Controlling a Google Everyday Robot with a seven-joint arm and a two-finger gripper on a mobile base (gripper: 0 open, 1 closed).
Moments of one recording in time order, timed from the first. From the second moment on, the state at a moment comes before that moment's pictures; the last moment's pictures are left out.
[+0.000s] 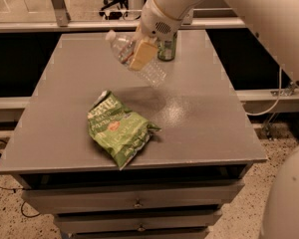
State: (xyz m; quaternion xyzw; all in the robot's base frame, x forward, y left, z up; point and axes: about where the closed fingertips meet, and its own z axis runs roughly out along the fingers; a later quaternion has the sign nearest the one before) arm 0.629 0.017 0.936 -0.69 0.66 0.11 0.27
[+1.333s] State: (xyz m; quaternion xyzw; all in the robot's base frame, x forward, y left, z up) arm 0.623 0.026 0.882 -0.72 0.66 0.09 0.18
